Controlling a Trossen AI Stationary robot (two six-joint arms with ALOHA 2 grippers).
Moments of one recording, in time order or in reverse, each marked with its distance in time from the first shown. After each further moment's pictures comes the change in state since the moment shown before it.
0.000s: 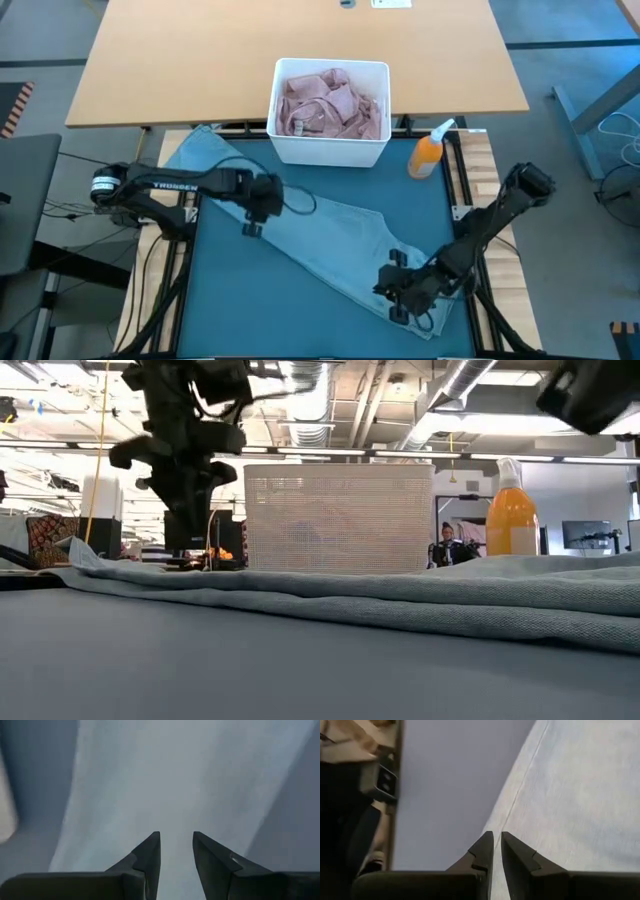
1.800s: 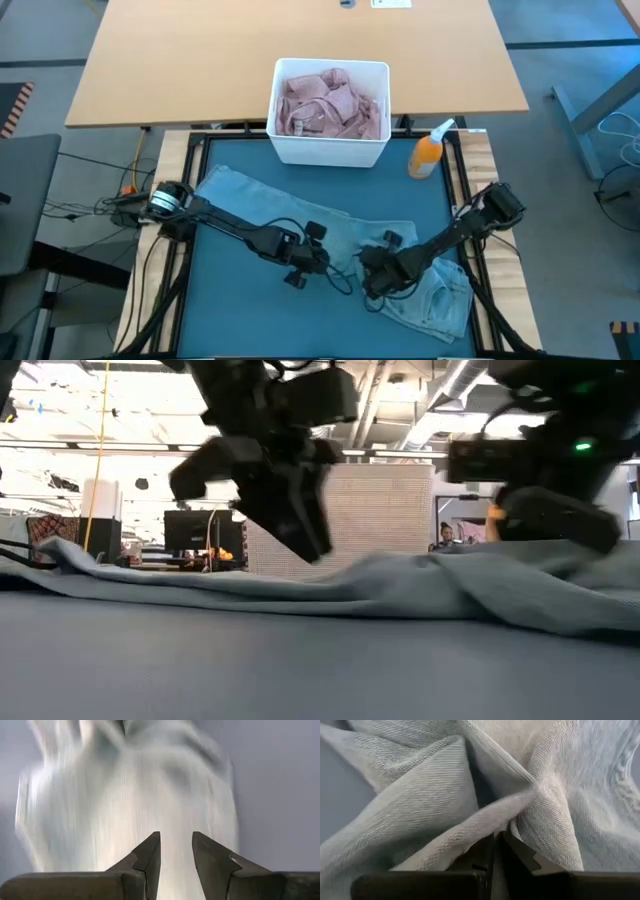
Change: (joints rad) left arm -0.417 0.510 0.344 0.301 -0.254 -0.107; right arm -0.185 0.369 0.028 -0.284 0.043 0.163
